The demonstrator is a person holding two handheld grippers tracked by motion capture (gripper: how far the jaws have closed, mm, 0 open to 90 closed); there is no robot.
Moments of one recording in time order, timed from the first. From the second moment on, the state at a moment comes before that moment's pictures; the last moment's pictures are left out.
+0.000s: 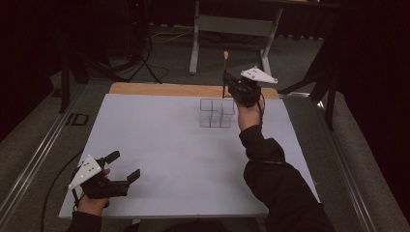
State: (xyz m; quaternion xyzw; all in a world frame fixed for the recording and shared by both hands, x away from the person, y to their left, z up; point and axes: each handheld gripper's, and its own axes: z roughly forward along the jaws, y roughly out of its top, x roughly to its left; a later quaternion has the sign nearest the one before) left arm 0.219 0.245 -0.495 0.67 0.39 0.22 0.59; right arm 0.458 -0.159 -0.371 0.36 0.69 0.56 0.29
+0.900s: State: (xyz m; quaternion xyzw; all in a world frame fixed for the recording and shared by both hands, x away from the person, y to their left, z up) left arm 0.218 0.247 -0.496 0.68 0.39 0.23 0.58; right arm 0.497 -0.143 -0.406 0.42 0.68 0.52 0.30
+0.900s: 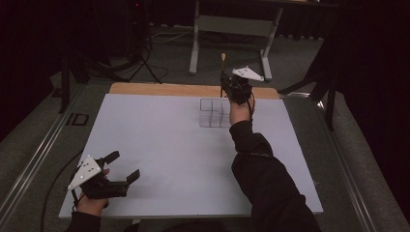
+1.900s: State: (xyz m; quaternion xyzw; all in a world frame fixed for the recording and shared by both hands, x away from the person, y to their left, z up) left arm 0.219 0.246 -0.496 0.68 0.39 0.22 0.58; right arm 0.504 -0.136 -0.446 0.47 0.70 0.47 0.26
